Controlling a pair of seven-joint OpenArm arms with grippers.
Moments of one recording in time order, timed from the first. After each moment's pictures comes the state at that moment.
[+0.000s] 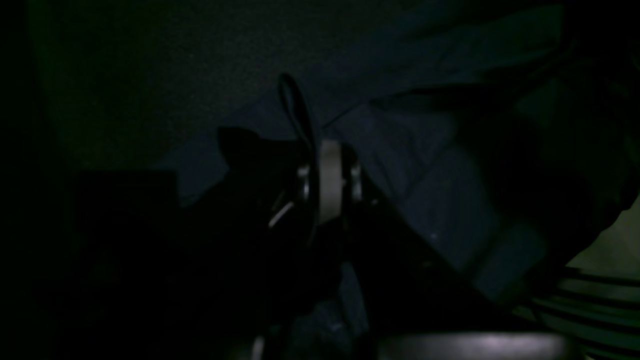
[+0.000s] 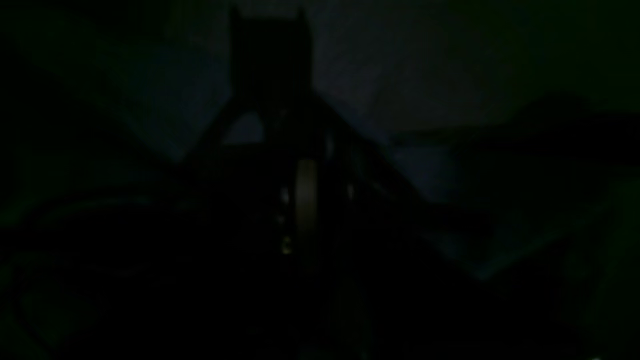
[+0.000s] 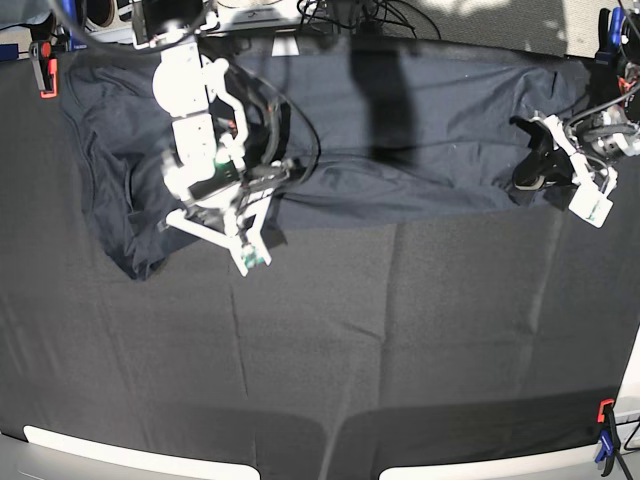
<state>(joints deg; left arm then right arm) 17.3 -30.6 -11.9 94.6 -47.0 -39.4 41.8 -1.1 4.6 -9.9 100.1 -11.7 17.8 -64.3</state>
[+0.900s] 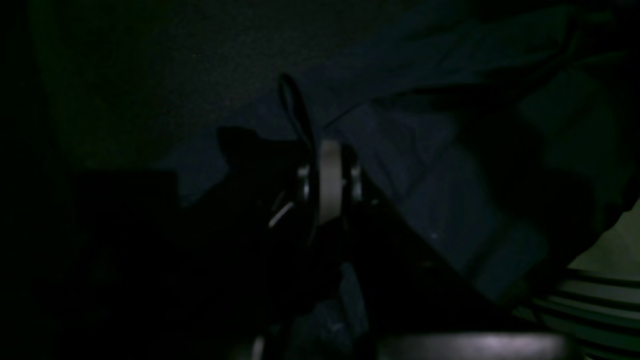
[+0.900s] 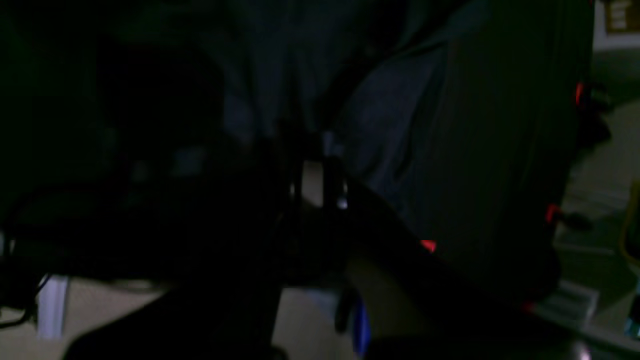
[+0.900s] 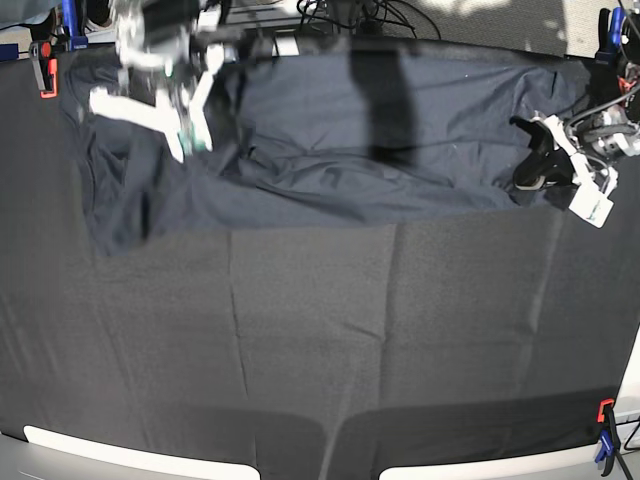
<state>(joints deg) 17.3 -30.6 -11.9 94.6 -47.1 -39.4 41.8 -36.2 10.5 -9.5 133.9 -30.0 10.1 -65.6</state>
